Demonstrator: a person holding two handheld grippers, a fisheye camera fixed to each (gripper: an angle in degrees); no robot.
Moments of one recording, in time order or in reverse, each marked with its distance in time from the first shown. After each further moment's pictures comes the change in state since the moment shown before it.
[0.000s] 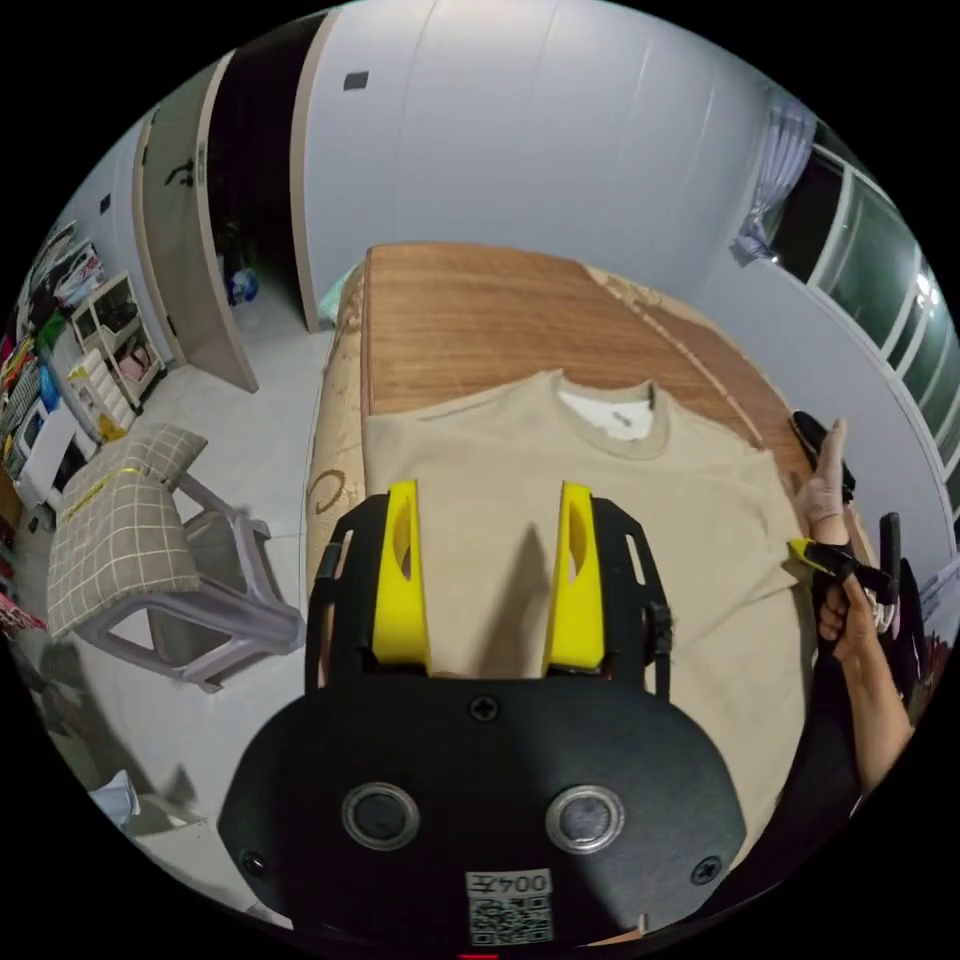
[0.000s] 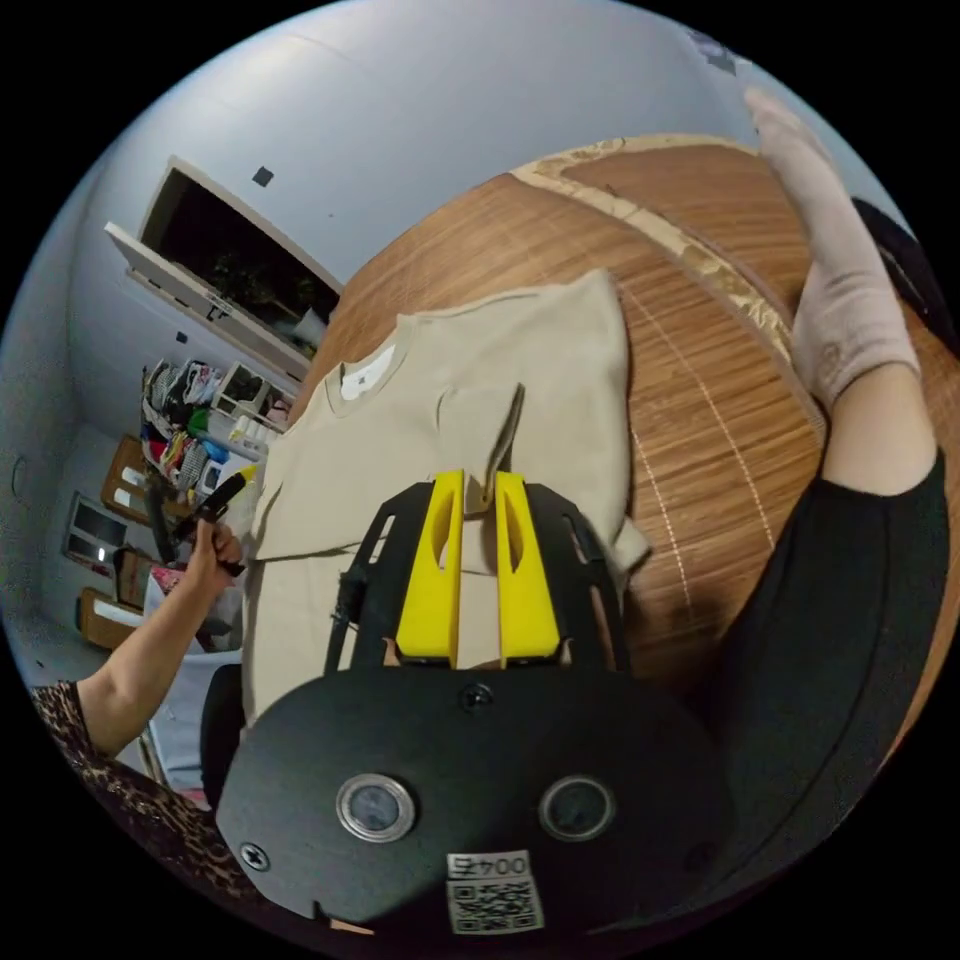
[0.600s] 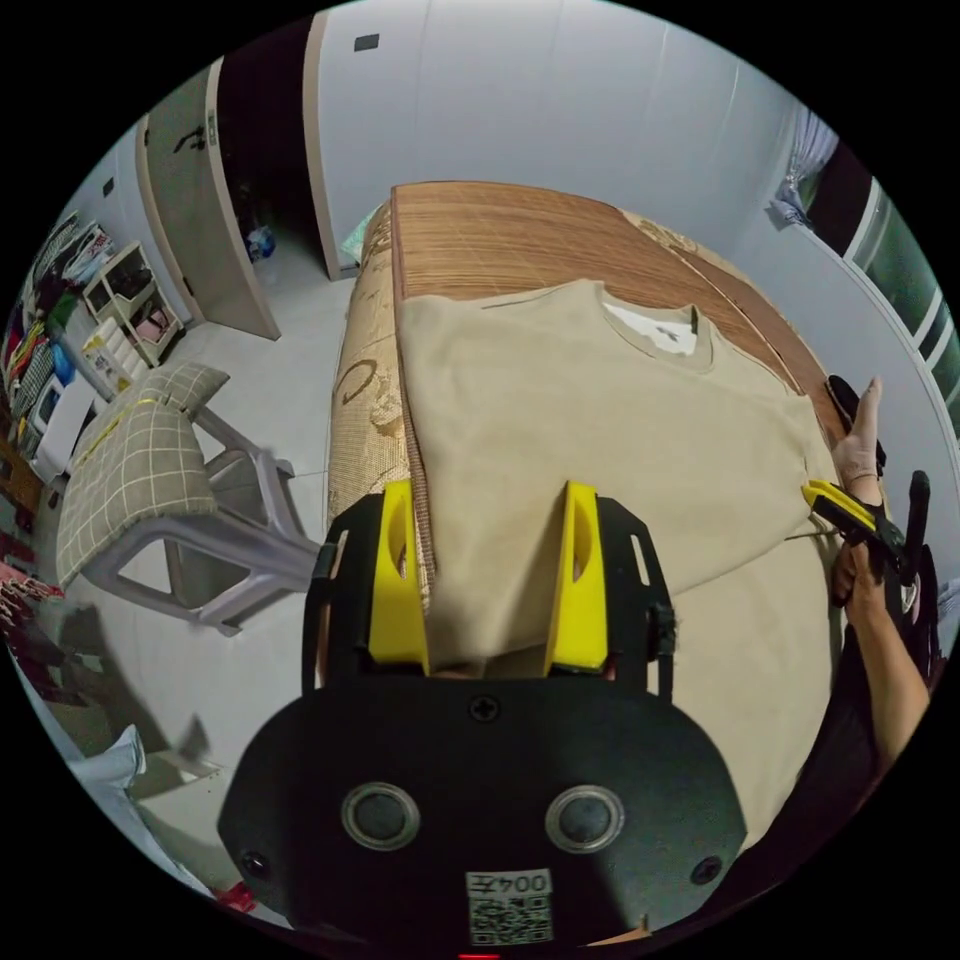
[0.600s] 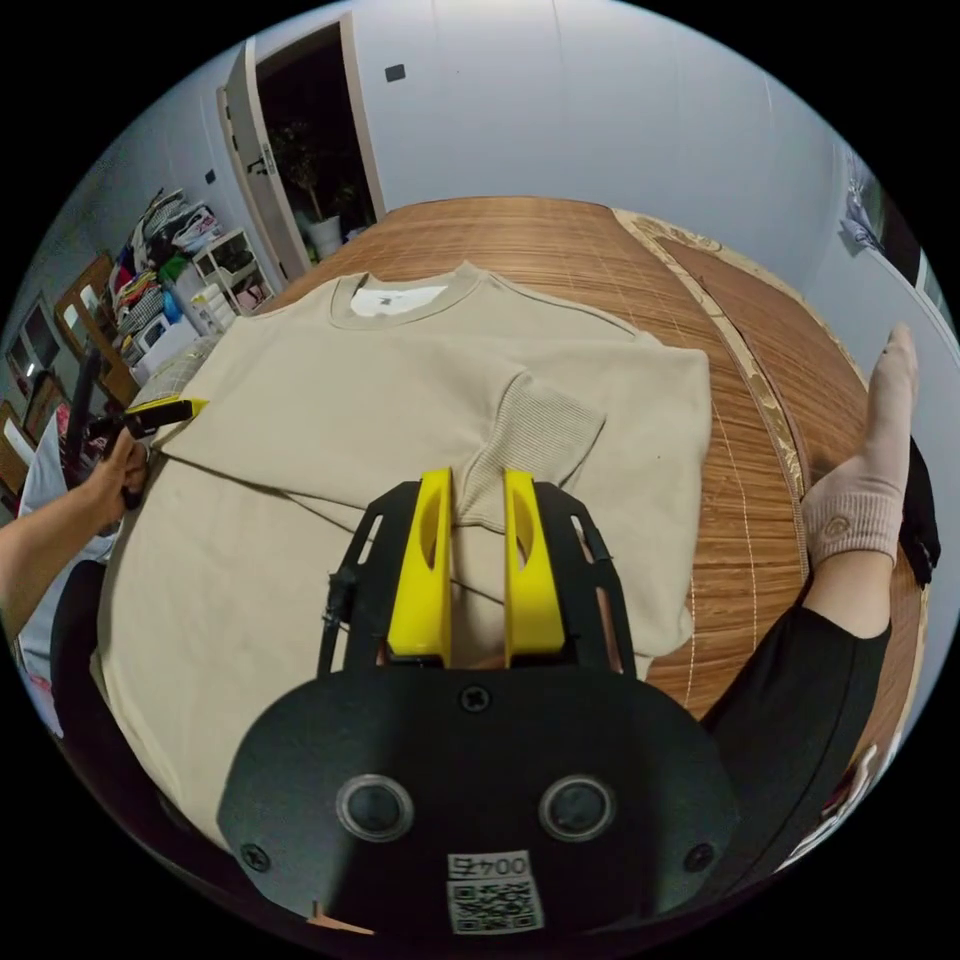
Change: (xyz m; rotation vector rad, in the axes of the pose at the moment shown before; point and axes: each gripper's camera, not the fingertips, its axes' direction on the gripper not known) left arm -0.004 0.060 0.019 -0.179 -0.075 -0.036; right arm -0.100 0.042 0.064 -0.028 0.283 -0.396
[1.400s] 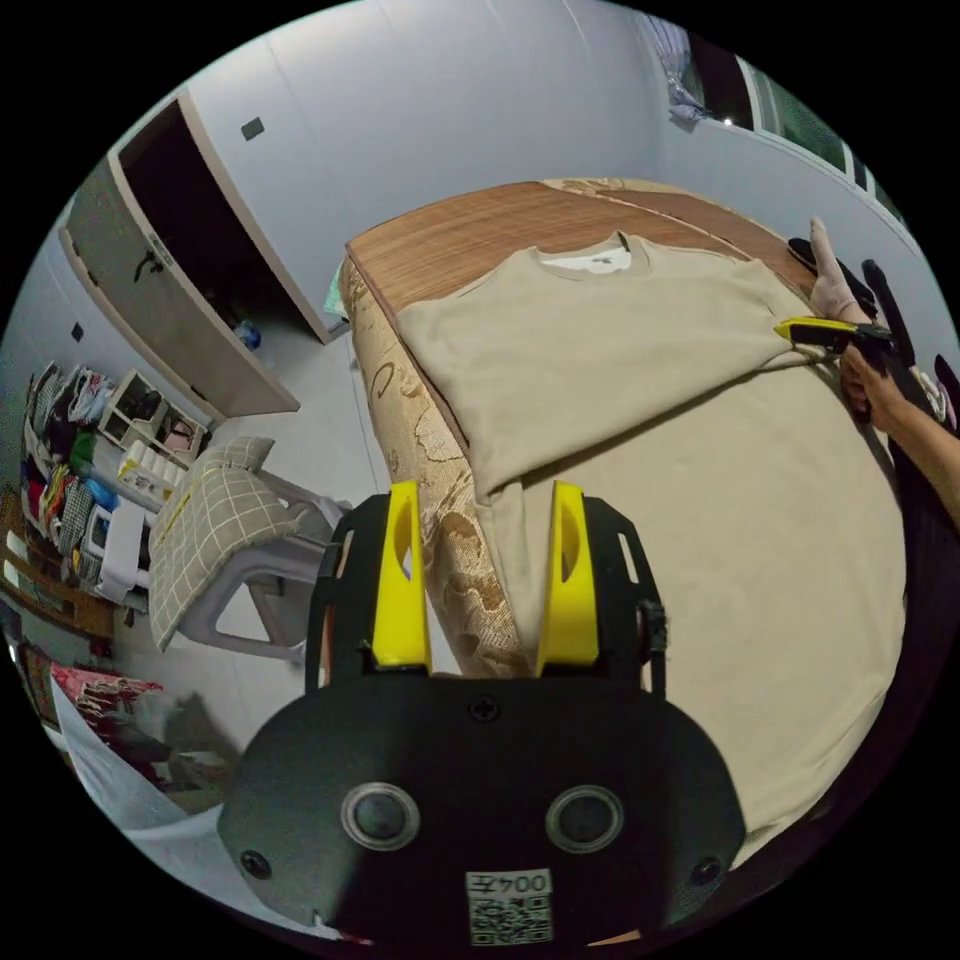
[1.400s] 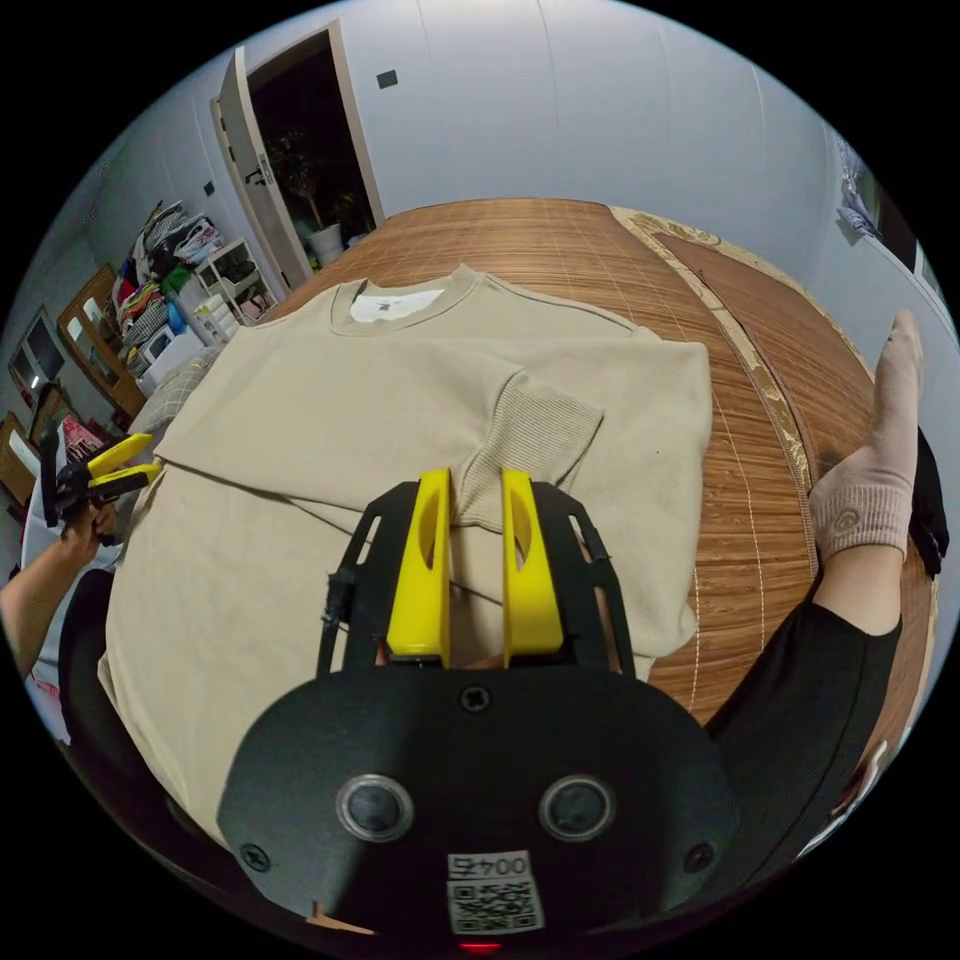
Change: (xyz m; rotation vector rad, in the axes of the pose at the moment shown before) left arm 0.067 0.108 -0.062 0.031 -0.182 0.340; right arm -0.001 0.015 -0.005 0.008 -0.030 0.027
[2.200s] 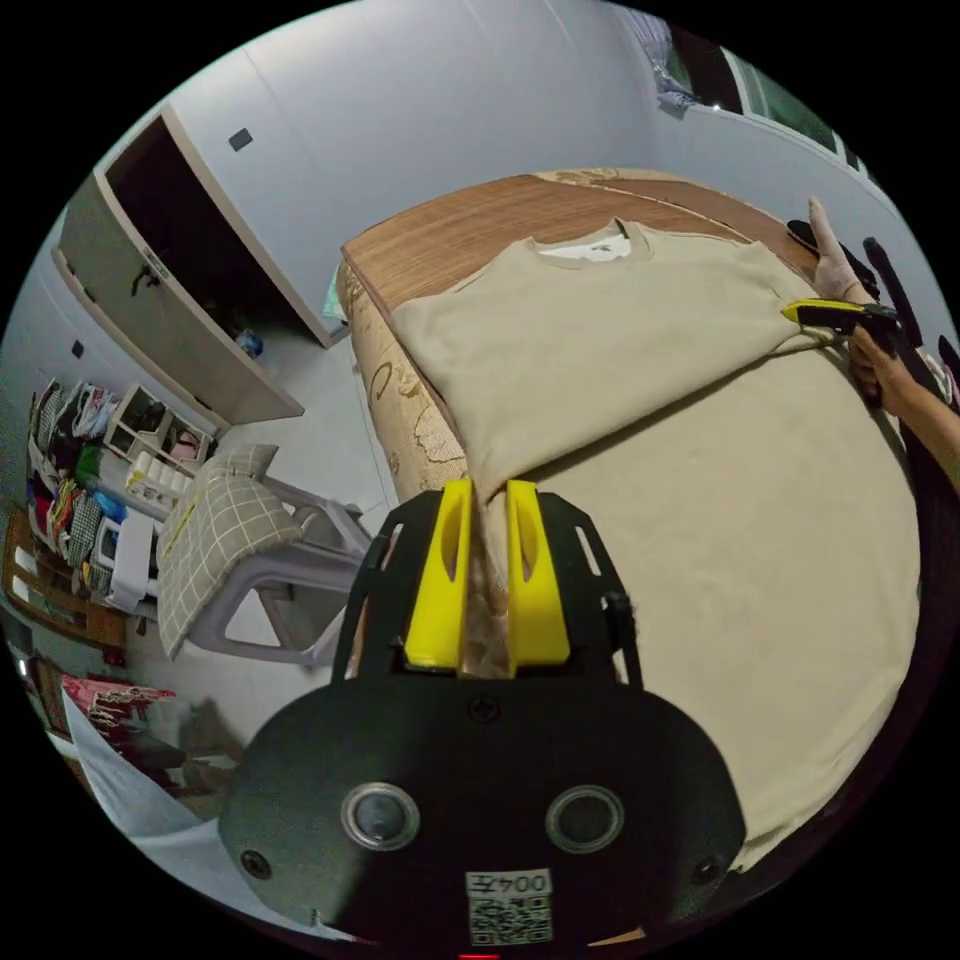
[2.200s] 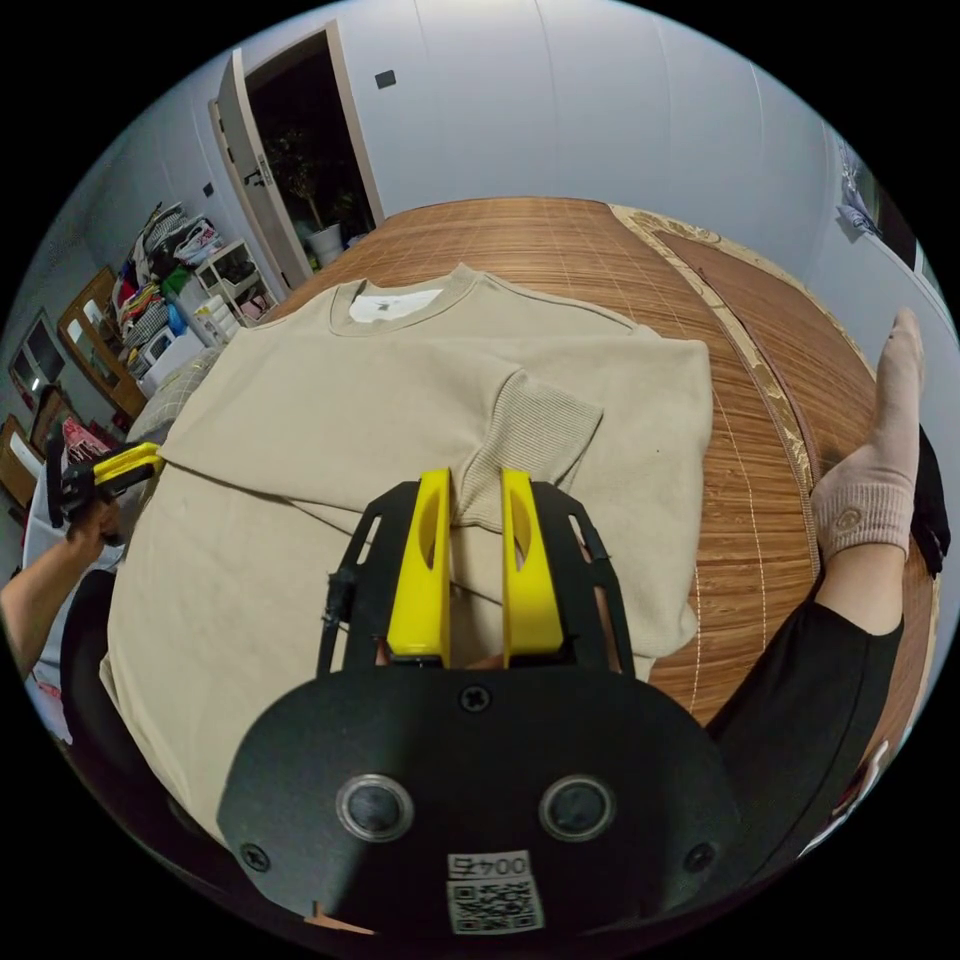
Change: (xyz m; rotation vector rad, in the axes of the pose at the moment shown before) left arm 0.039 -0.005 0.002 -0.032 -0.012 0.019; right arm 0.010 0.005 -0.003 -0.003 -0.003 0.003
